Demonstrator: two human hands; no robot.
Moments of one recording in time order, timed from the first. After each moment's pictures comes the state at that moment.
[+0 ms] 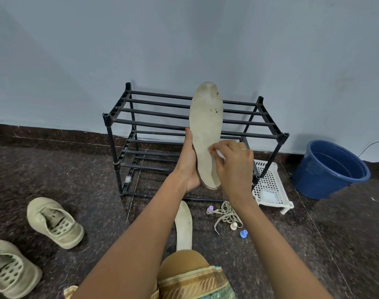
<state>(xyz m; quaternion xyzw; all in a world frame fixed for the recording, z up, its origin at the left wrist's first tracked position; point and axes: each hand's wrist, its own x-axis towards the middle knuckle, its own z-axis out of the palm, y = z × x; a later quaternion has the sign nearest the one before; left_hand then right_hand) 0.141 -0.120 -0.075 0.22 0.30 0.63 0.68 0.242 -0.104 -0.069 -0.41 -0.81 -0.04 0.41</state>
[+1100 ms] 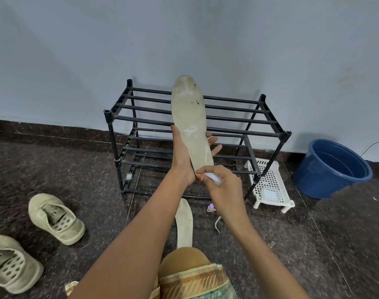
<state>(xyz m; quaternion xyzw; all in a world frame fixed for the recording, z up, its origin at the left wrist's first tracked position) 0.136 -0.117 -0.075 0.15 0.27 0.73 0.61 0.246 -0.154 -0.076 -0.43 -0.73 0.39 0.36</state>
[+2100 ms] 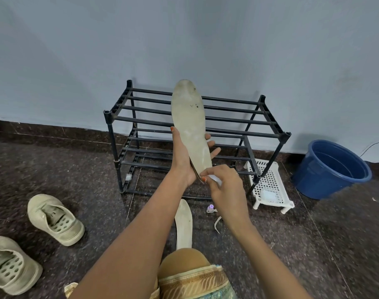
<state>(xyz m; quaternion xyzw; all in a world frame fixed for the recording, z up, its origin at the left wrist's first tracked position) 0.136 -0.115 -0.075 0.14 0.29 0.73 0.60 0.251 -0.145 -0.084 -0.45 -0.81 0.22 0.31</state>
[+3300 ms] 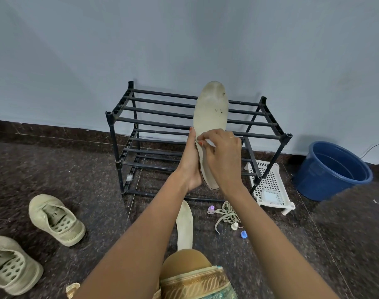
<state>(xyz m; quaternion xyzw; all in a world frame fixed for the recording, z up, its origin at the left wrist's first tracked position) 0.139 -0.120 -0.078 0.19 0.33 0.64 0.67 0.212 -0.103 -0.054 -0.39 -0.83 0.04 0.40</state>
